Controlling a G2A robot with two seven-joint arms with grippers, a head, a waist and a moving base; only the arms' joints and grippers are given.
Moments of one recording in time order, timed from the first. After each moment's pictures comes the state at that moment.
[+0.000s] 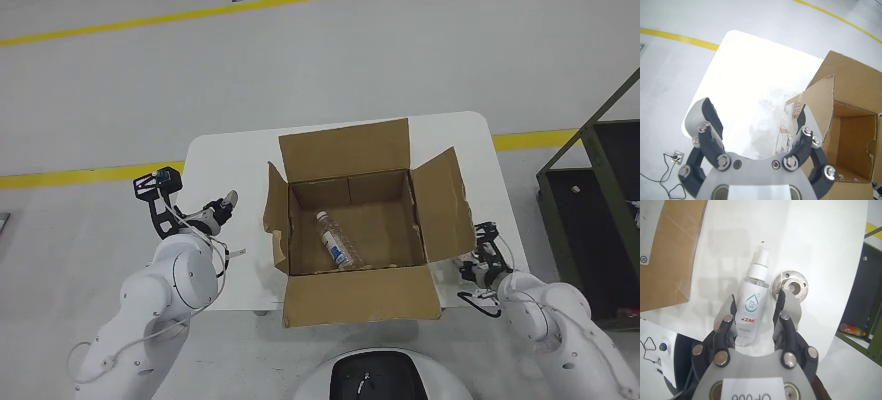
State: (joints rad) left arm 0.94 -0.83 -1.18 -2.05 0.98 0.83 -0.99; right arm -1.42 -1.27 1.49 -1.69 -1.23 -0.05 0.80
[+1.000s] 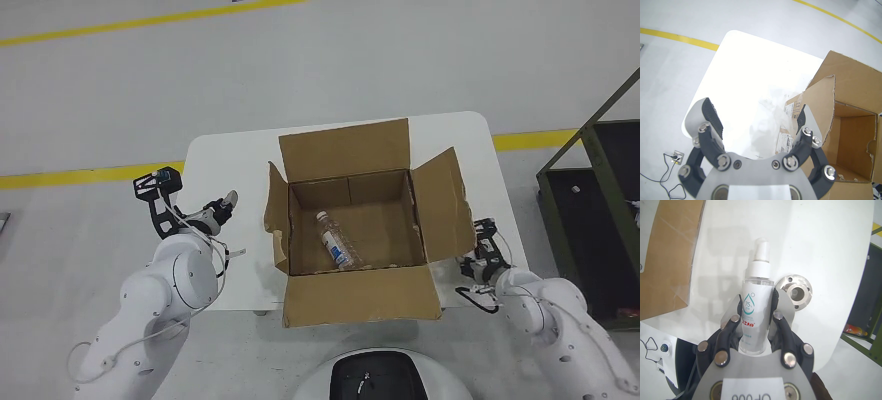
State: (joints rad) left arm 0.94 -0.83 -1.18 -2.05 0.98 0.83 -0.99; right arm -1.40 -1.26 1.49 -1.68 -1.20 -0.03 0.80
